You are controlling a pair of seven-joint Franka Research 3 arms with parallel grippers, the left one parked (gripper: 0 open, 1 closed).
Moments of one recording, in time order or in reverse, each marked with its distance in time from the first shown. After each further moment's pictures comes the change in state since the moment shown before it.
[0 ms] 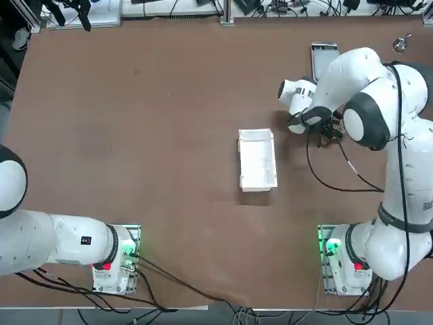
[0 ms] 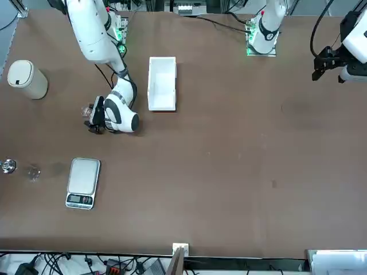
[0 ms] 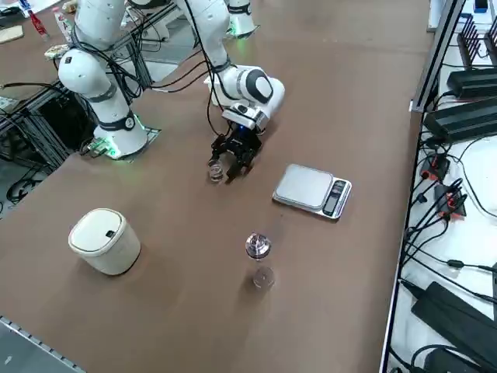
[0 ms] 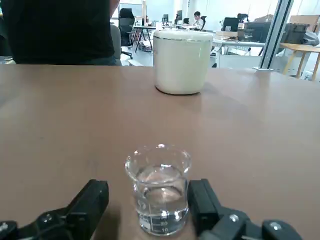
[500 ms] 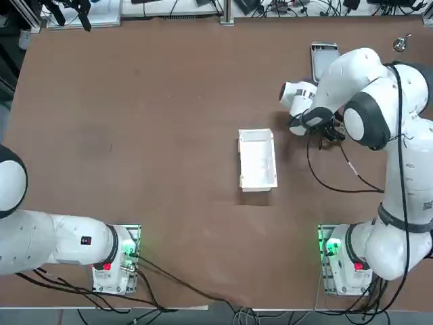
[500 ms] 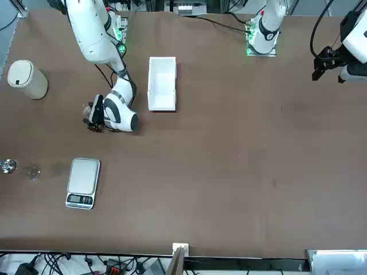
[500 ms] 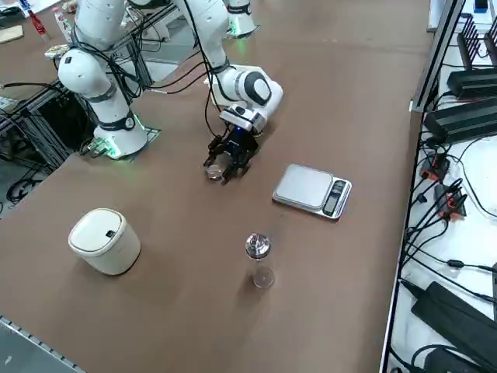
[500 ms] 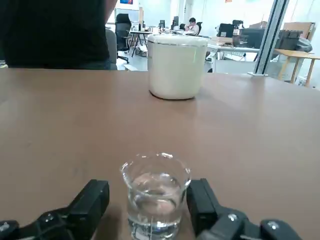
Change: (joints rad) arm -0.008 0.000 0.000 -0.016 0.000 -0.017 0.010
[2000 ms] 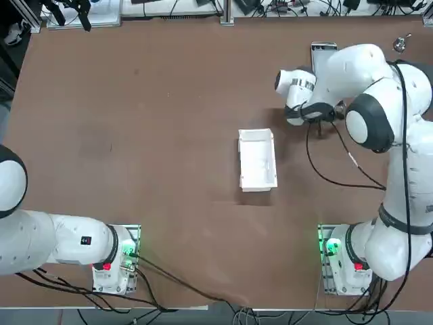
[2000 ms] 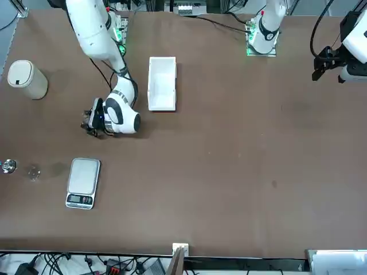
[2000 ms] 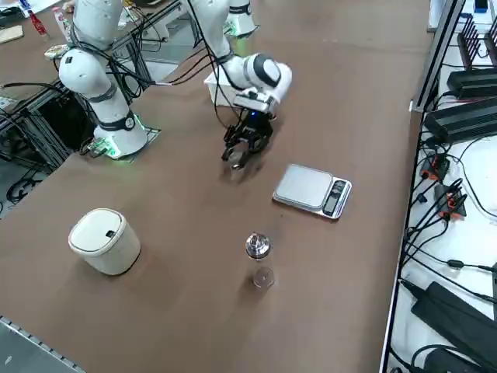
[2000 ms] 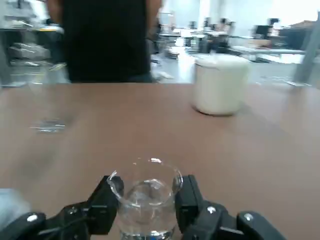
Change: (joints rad) arm 0.030 -0.055 0.011 0.121 -0.129 -0.054 -0.119
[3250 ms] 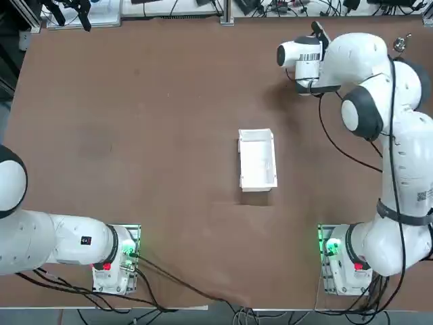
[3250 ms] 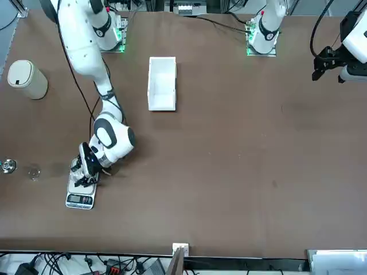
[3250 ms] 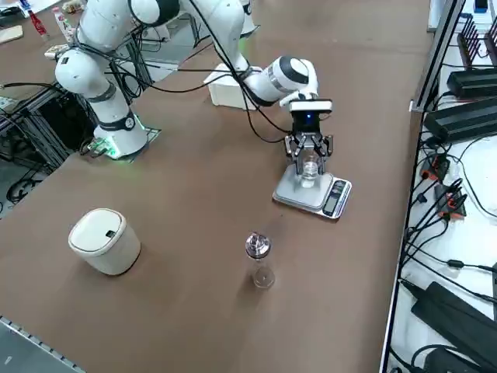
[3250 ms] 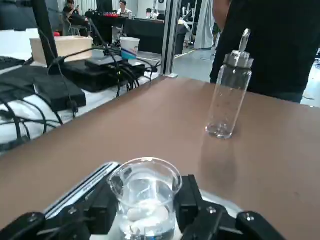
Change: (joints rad) arm -0.131 0.198 -0.006 0.345 -0.385 0.323 -0.345
